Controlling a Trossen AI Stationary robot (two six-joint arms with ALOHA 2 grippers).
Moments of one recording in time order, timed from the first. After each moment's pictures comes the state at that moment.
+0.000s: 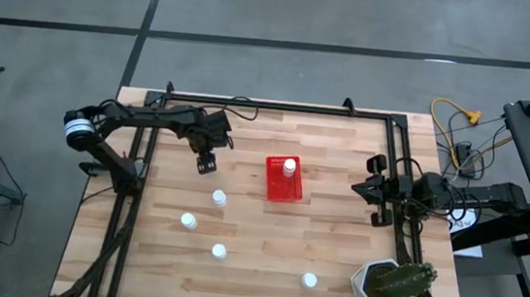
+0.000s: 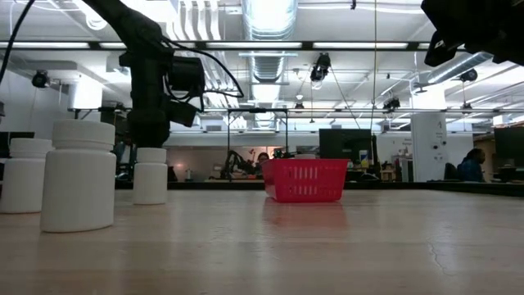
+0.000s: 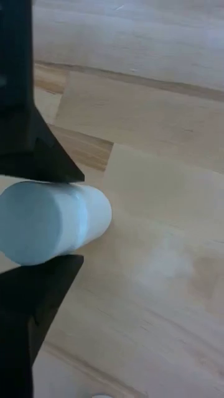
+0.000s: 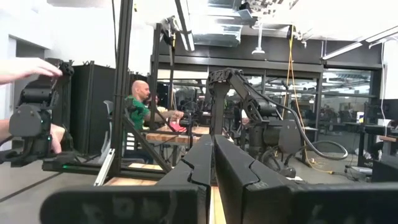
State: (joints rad) left arm 0.48 1.50 0.94 -0.82 0.00 0.13; right arm 0.08 0.25 0.01 0.58 -0.02 -0.03
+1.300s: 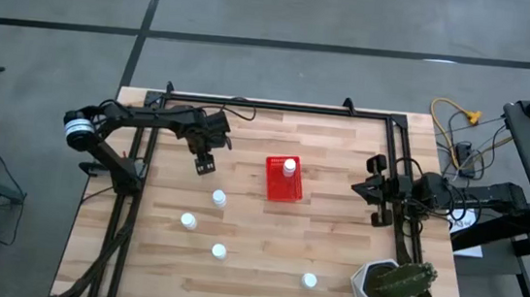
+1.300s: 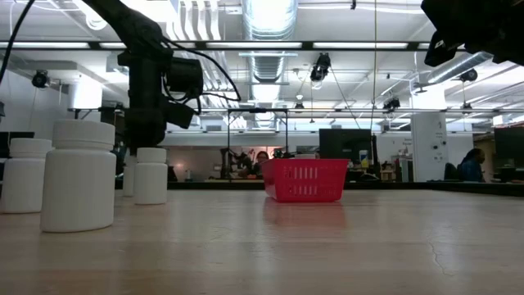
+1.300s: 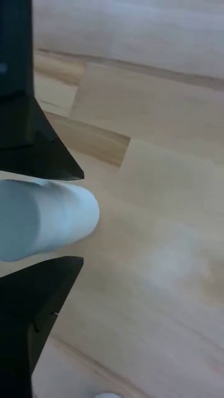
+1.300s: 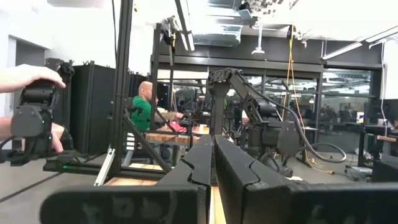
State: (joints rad) left arm 0.48 1.50 0.94 -0.86 0.01 0.09; right arm 0.08 0.25 0.01 0.58 -0.02 -0.03
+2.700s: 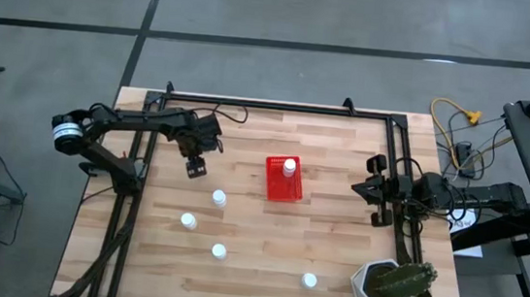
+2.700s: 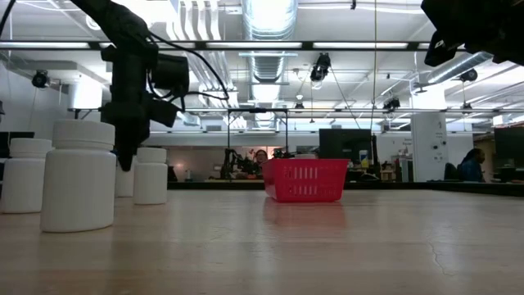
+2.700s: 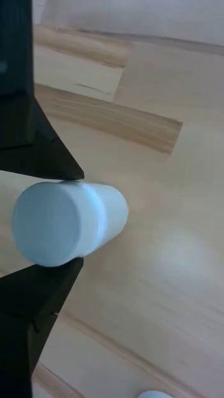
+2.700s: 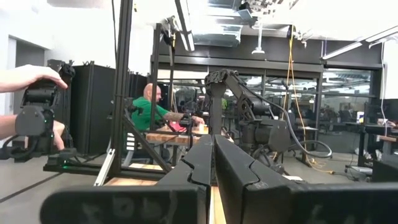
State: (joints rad) left arm 0.48 1.40 0.86 -0.91 0.02 0.08; right arm 0.08 0.25 0.01 0.58 -0.02 -0.03
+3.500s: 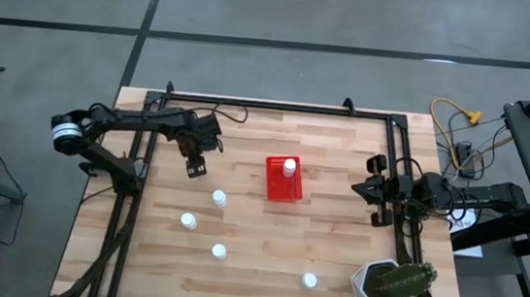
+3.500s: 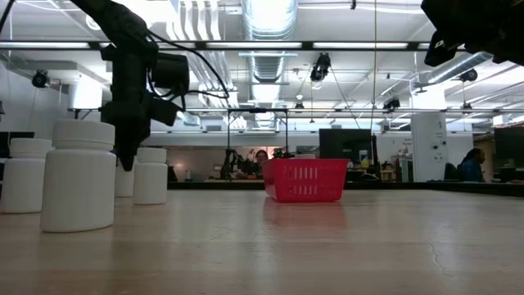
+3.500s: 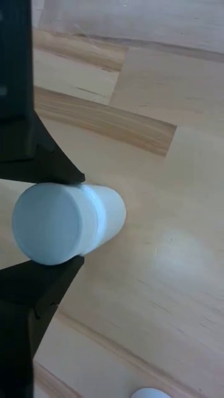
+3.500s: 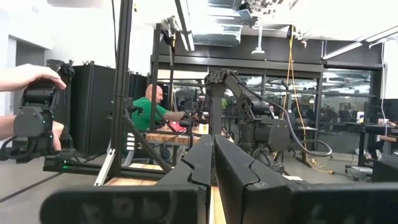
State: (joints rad) left arm 0.47 1.41 0.86 -0.90 0.02 0.08; right arm 0.08 0.25 0.01 0.58 -0.02 -0.03
